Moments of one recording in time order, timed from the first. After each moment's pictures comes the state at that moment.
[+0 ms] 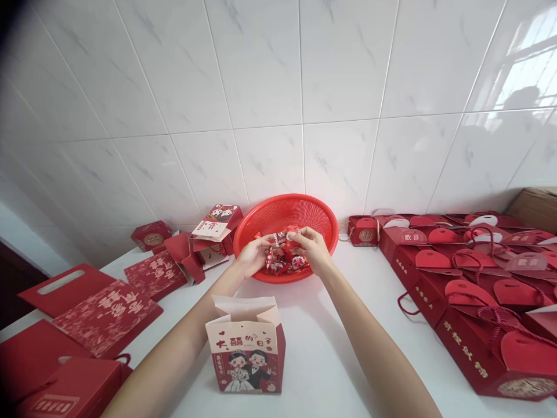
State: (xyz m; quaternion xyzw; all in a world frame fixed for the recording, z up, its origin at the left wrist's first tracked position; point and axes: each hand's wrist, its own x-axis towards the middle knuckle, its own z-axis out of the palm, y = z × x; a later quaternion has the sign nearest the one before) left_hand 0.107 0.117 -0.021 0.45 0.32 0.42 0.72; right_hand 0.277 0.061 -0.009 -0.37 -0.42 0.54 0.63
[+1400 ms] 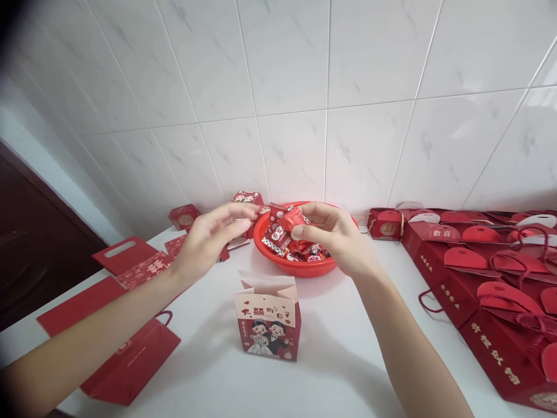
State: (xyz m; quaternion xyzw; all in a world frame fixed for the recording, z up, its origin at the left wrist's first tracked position) left_hand 0.039 -0.003 0.079 0.74 0.32 0.49 0.32; right_hand 0.276 -0.022 0.063 -0.28 -0.61 0.49 0.56
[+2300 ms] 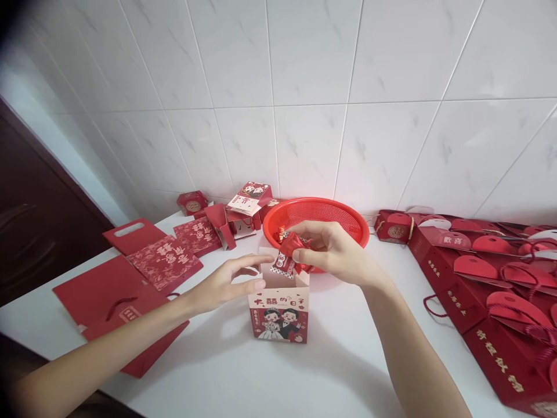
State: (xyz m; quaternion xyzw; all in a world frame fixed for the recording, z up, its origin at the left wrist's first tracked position) left_hand 0.000 -0.025 0.004 0.77 0.39 0.29 0.42; right_hand 0.259 -0.033 0.064 -0.34 -0.75 0.43 0.37
